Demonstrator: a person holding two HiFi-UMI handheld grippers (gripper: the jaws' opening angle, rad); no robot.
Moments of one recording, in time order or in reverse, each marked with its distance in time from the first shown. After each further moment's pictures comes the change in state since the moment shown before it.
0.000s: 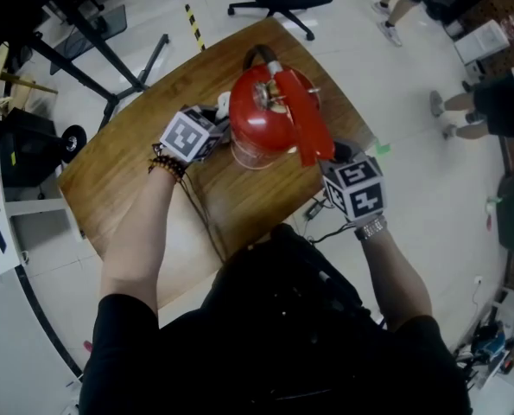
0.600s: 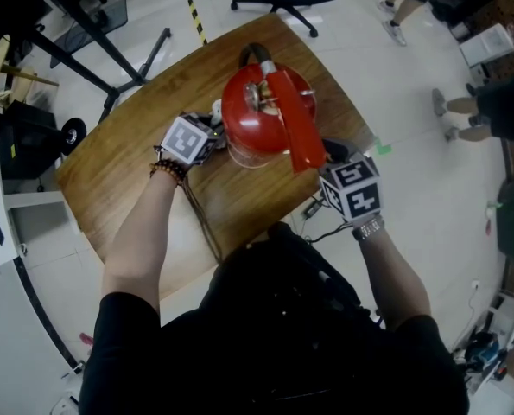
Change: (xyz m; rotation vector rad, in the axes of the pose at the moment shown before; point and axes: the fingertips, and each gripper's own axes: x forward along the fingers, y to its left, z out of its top) left arm 0.022 0.002 -0.038 -0.105 0.064 0.030; right arm 0.008 -0.002 -0.006 -0.008 0.012 0.042
